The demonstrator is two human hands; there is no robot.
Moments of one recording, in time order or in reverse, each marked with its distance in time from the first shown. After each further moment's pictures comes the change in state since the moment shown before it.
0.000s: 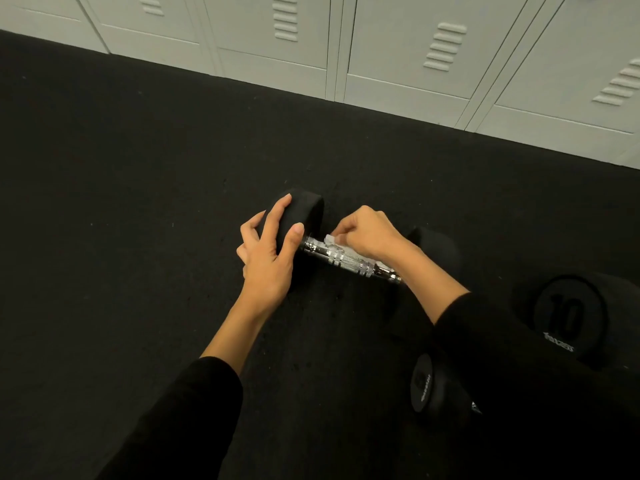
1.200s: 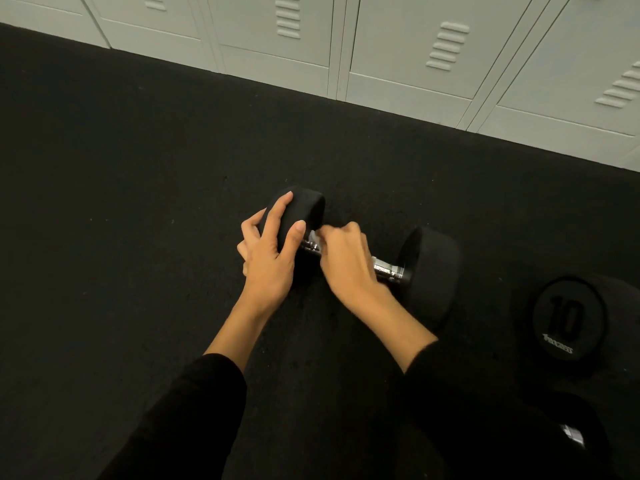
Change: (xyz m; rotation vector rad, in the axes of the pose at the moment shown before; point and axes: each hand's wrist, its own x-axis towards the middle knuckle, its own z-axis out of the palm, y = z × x) left_hand -0.003 0.002 0.002 -0.007 0.030 -0.007; right_hand -0.022 -0.007 0.063 -0.284 0.426 -0.192
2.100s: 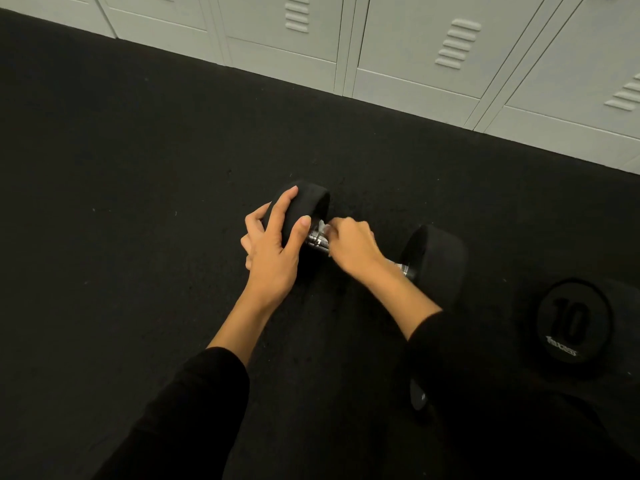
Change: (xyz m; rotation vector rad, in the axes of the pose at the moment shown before) left_hand -0.001 0.000 0.001 -0.015 0.003 0.005; right_hand 0.027 0.009 -0.006 0.080 -0.268 0.141
